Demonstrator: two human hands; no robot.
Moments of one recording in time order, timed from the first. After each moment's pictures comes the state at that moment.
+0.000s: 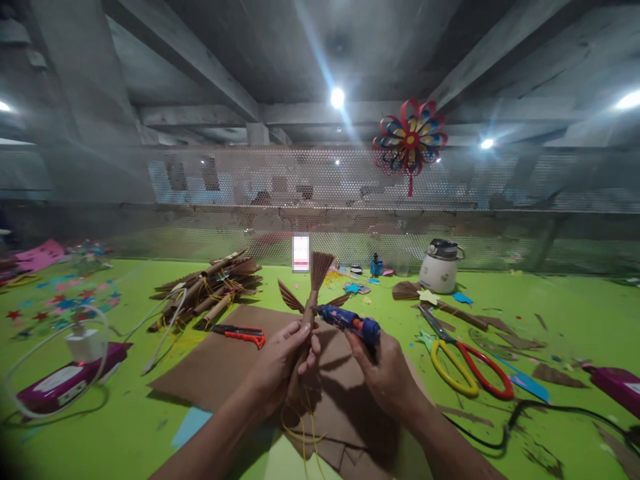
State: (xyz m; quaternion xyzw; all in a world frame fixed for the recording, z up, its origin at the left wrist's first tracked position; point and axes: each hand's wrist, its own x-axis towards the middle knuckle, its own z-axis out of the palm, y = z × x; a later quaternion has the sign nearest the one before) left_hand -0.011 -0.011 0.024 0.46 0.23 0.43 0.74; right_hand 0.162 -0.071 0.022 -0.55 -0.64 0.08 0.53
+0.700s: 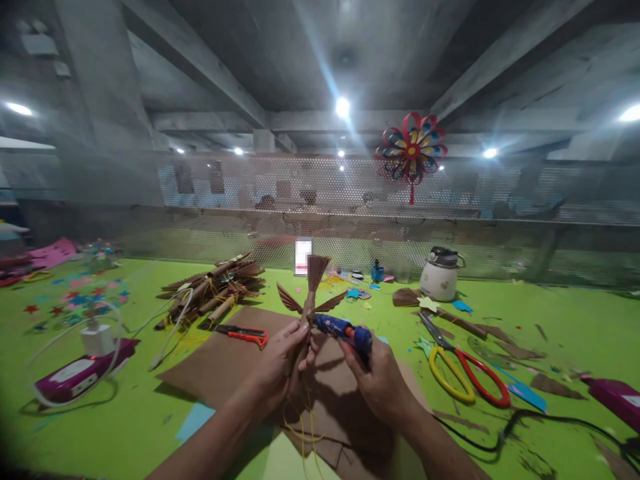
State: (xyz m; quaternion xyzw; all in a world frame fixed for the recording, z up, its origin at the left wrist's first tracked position) left_hand -0.010 -0.007 0.021 0.46 0.22 0.46 0.72; right_hand 0.158 -0.074 0.022 -0.52 -0.68 0.07 0.51
